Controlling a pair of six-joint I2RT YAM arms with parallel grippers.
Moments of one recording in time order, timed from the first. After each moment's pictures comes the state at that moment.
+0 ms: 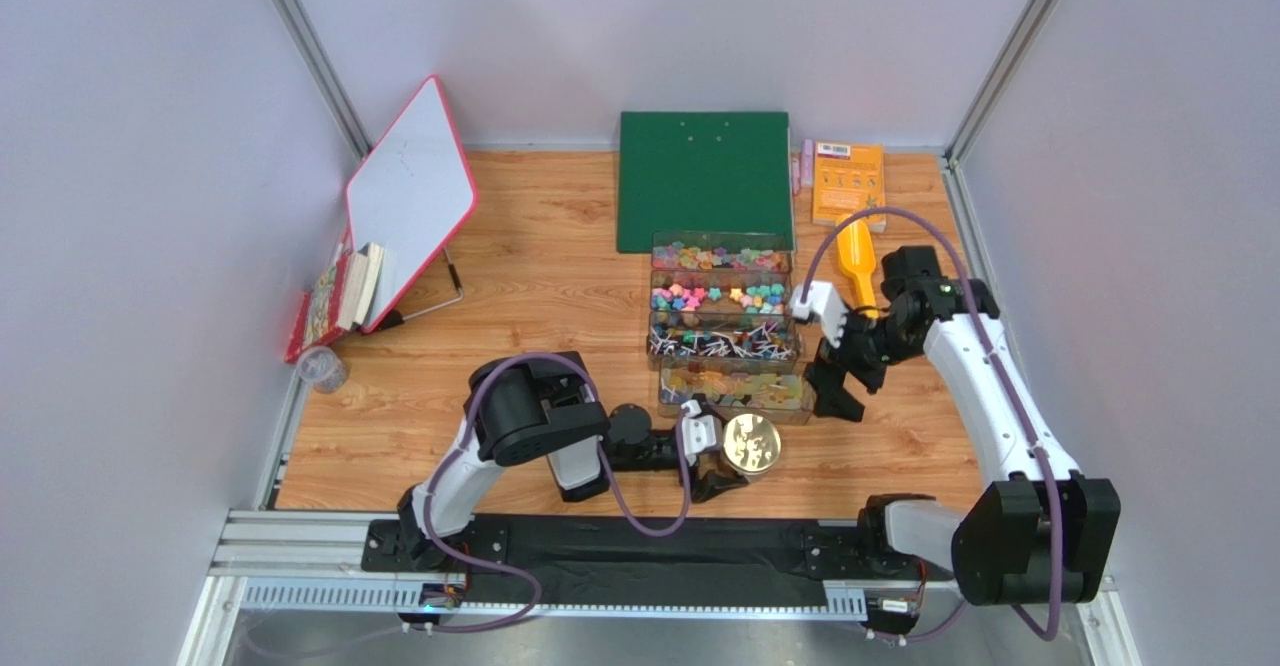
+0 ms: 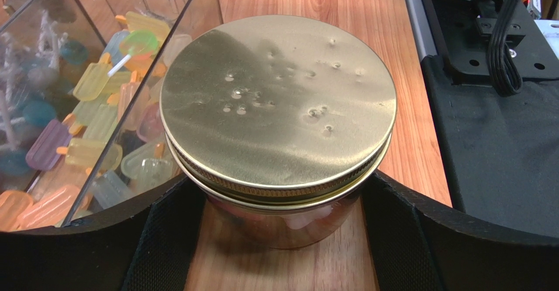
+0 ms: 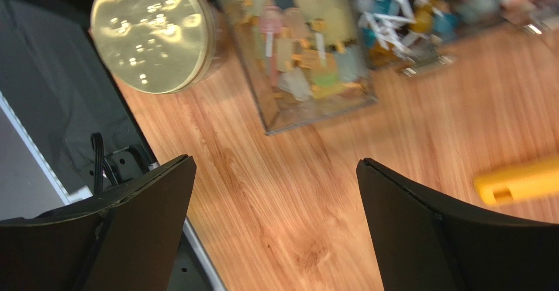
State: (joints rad) left arm -1.15 2.18 0.54 1.52 0.34 0.07; right arm 0.02 1.20 1.02 -1.19 -0.58 -1.05
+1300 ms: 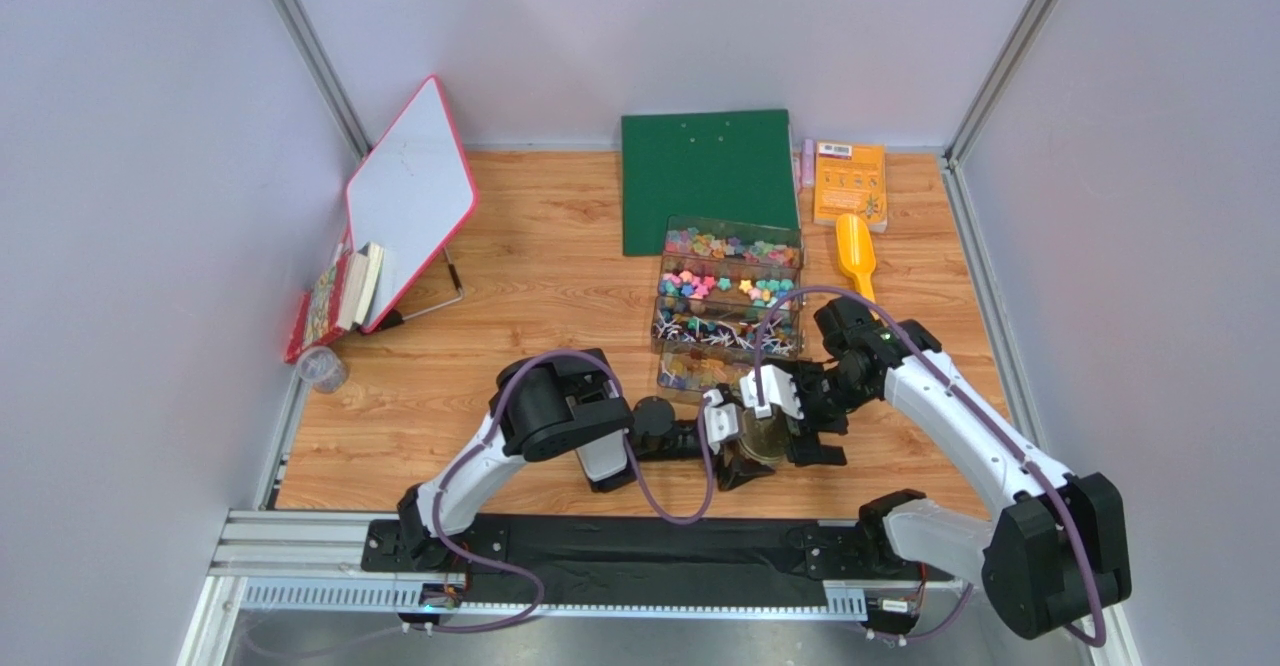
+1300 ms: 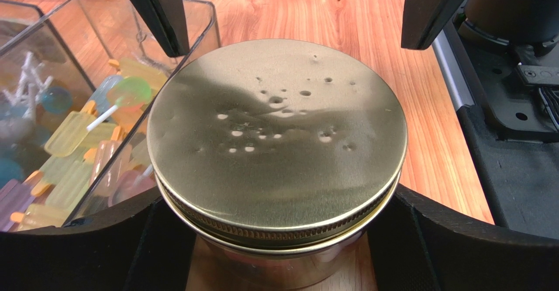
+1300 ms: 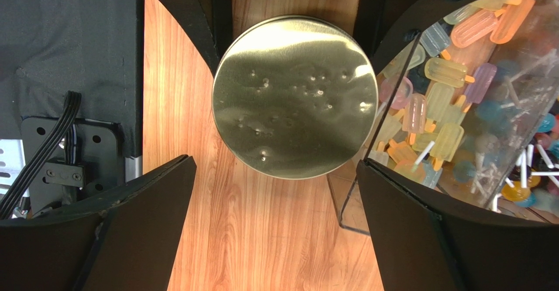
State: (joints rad) left arm -1.15 2.31 0.73 1.53 0.35 0.04; right arm 0.34 1.12 0.77 -1.08 -0.56 -1.36
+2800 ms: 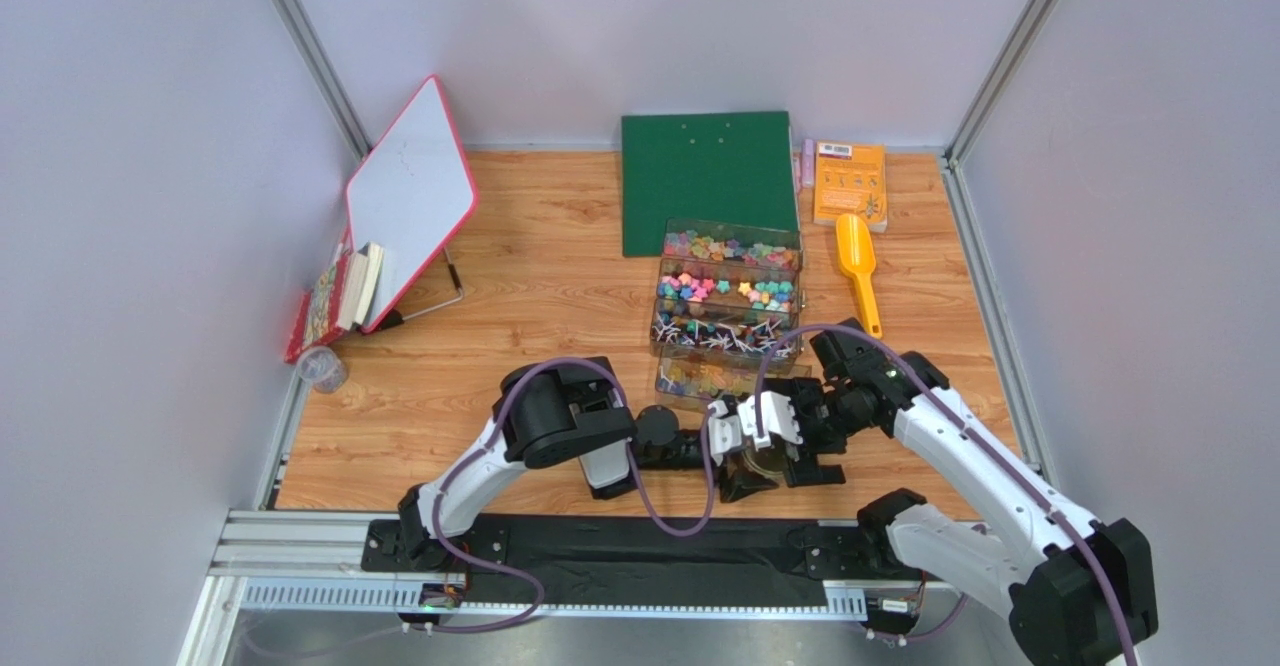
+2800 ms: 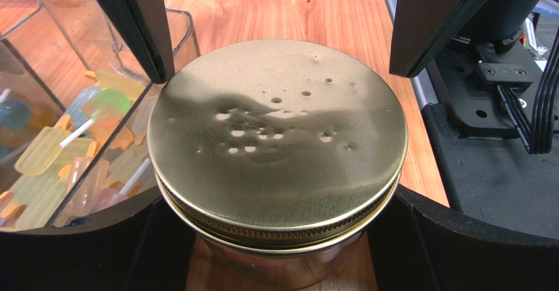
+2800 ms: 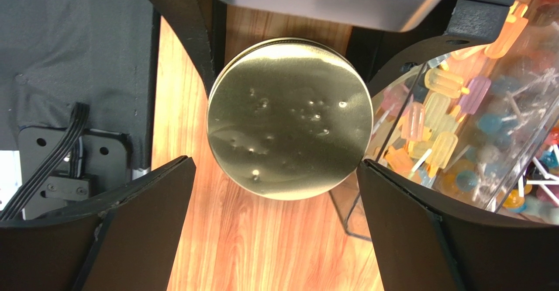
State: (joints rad) left arm -1.19 2.30 0.72 1.54 0.36 0.03; right arm 0.45 0.98 0.67 -1.01 -0.52 -1.28
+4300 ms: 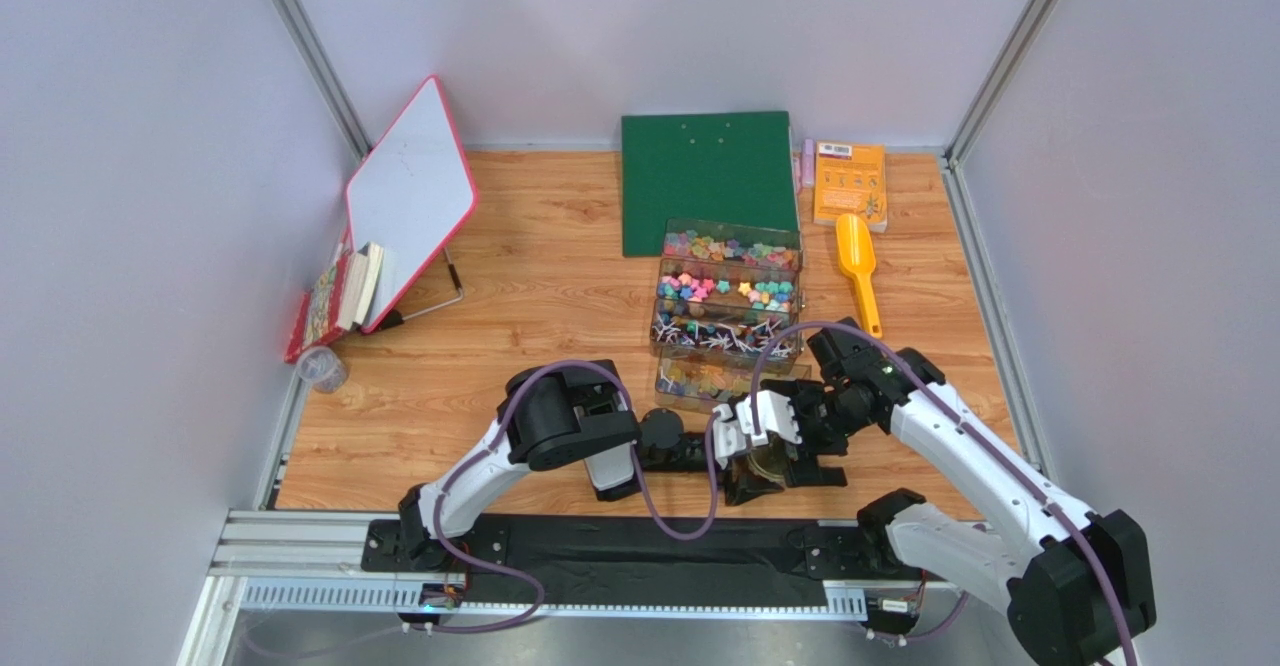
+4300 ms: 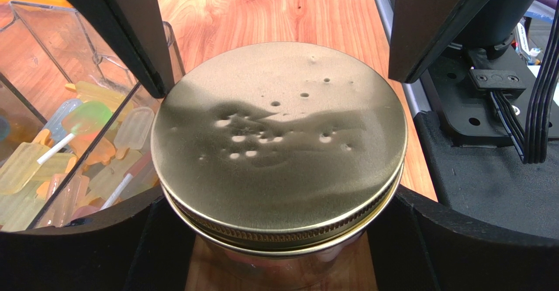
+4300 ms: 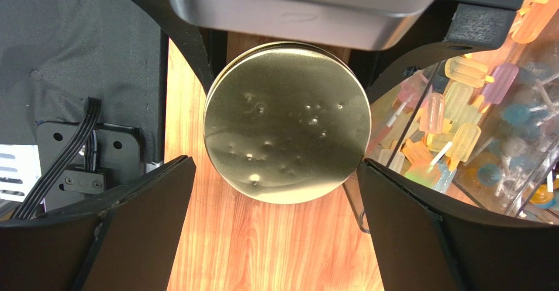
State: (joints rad) left arm -1.21 2.33 0.74 1.54 0.36 0.03; right arm 0.46 1.00 0.68 -1.04 -0.50 -1.25
